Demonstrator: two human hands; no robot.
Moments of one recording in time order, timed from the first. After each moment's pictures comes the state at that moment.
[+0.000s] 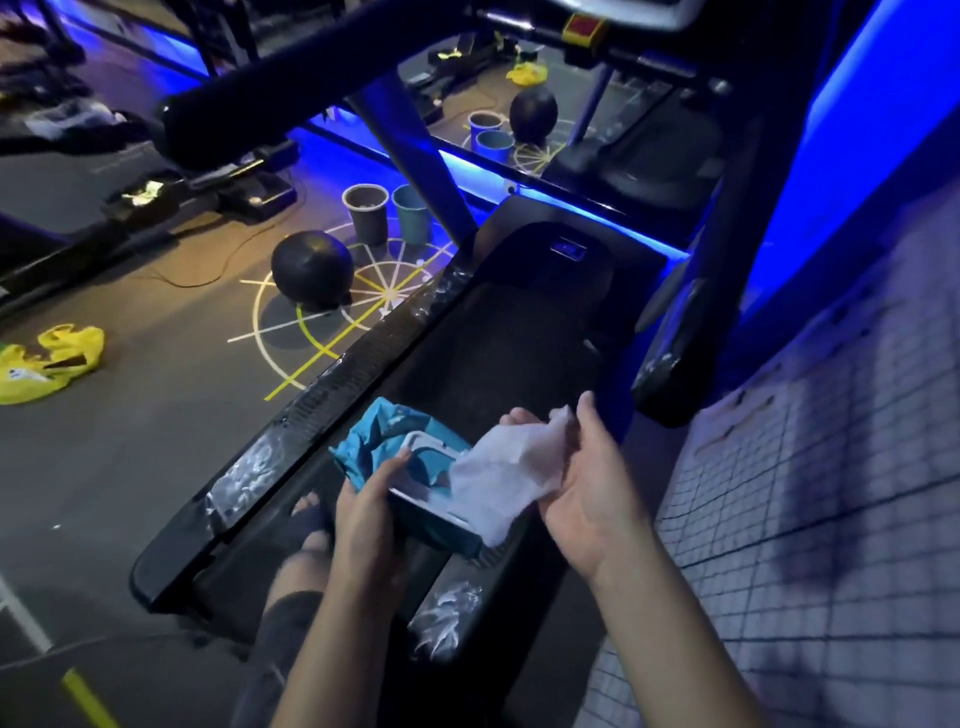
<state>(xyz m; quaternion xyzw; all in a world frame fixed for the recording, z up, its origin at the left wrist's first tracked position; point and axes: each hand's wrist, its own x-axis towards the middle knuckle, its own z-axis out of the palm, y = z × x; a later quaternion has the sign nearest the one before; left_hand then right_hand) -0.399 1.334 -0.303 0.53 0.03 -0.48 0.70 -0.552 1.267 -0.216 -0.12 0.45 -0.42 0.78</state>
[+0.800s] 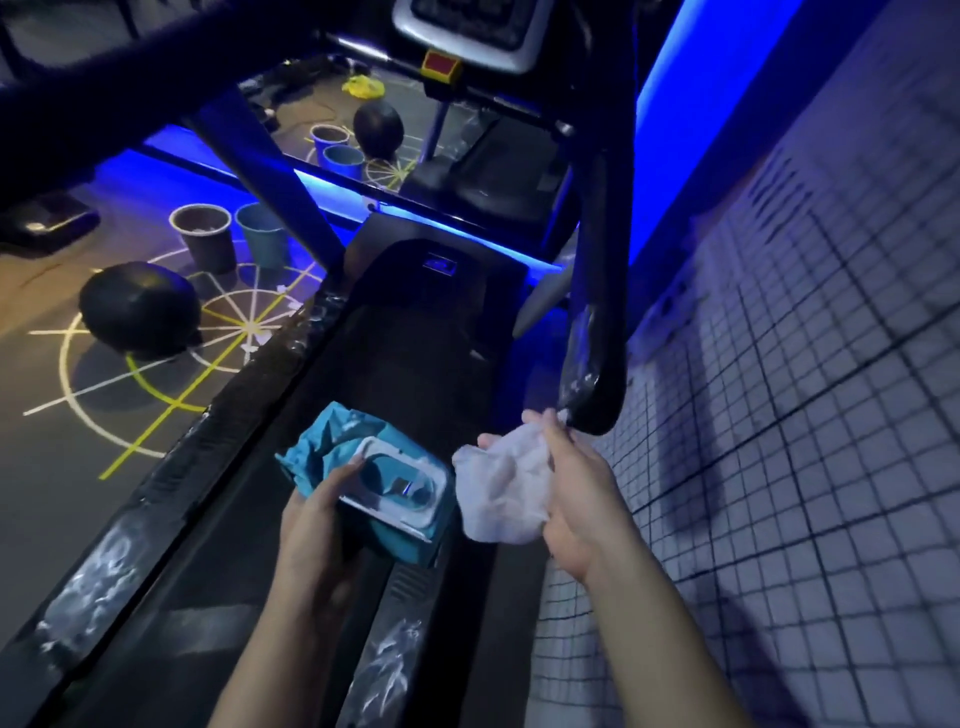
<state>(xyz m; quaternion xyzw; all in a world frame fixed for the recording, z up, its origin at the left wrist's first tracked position) -0.345 1.286 -0.295 0.47 -0.02 -0.63 0.61 -0.535 1.269 -0.180 -0.23 0.59 -0.45 0.63</state>
